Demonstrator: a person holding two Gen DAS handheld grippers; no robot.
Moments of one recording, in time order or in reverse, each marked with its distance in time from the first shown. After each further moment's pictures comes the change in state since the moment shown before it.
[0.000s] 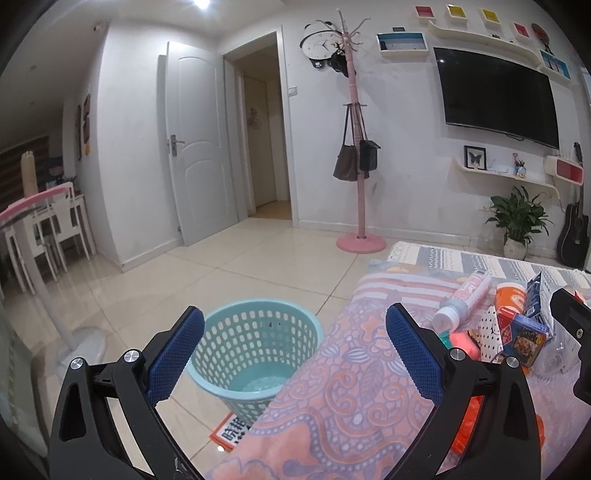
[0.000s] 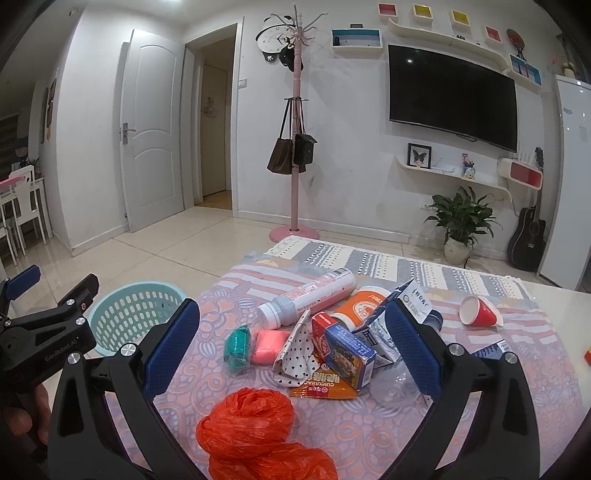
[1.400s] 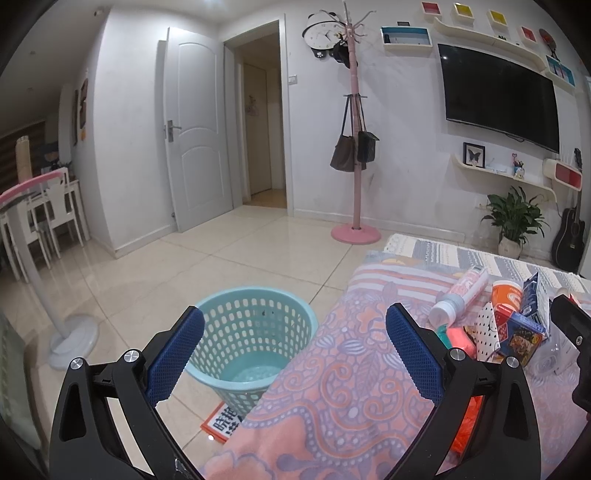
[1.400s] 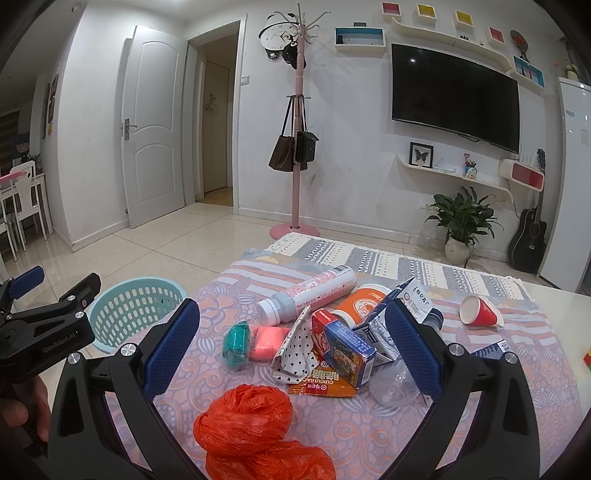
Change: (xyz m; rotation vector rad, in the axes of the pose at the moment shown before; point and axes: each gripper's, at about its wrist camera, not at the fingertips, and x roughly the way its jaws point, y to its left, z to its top) left arm 0.007 0.002 -0.004 -0.027 0.040 -0.023; right arm 0.000 -0.003 -0.001 -0.001 0.008 0.011
